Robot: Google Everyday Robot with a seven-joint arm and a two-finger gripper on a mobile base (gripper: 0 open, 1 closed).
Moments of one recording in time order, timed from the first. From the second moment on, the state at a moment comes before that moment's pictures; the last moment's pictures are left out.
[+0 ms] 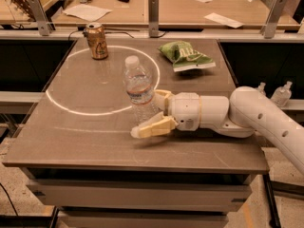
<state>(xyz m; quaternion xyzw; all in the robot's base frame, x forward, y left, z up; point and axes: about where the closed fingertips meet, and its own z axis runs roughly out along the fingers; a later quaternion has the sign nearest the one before) 0.514 0.015 0.844 -0.47 0.56 0.45 0.52</state>
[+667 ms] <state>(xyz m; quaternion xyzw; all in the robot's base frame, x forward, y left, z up) 0.520 -0.007 0.864 -0.51 0.57 0.42 0.48</state>
